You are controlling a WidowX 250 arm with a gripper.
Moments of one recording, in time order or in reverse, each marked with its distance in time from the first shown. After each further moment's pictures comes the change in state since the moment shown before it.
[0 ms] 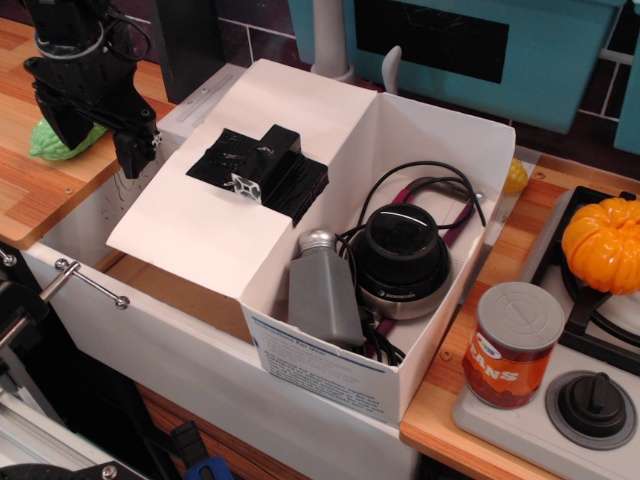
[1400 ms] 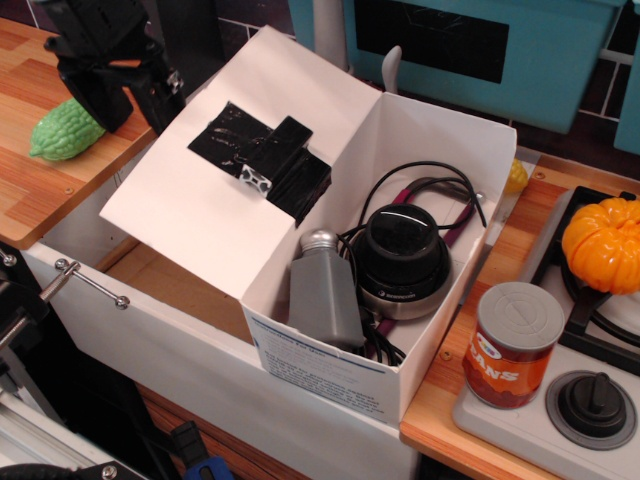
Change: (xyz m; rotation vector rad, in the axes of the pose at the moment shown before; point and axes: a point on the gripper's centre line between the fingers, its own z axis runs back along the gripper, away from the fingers) arm 0.014 -0.042 0.042 -0.383 0.023 -0.012
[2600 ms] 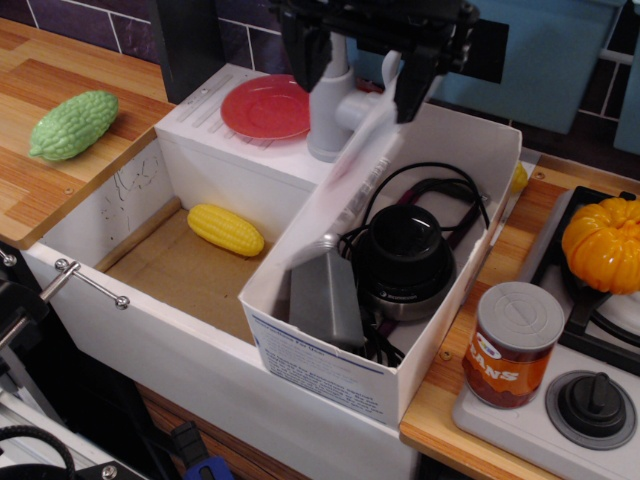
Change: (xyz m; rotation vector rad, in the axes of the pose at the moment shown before) arm 0.022 -0.152 0.030 0.290 -0.068 0.108
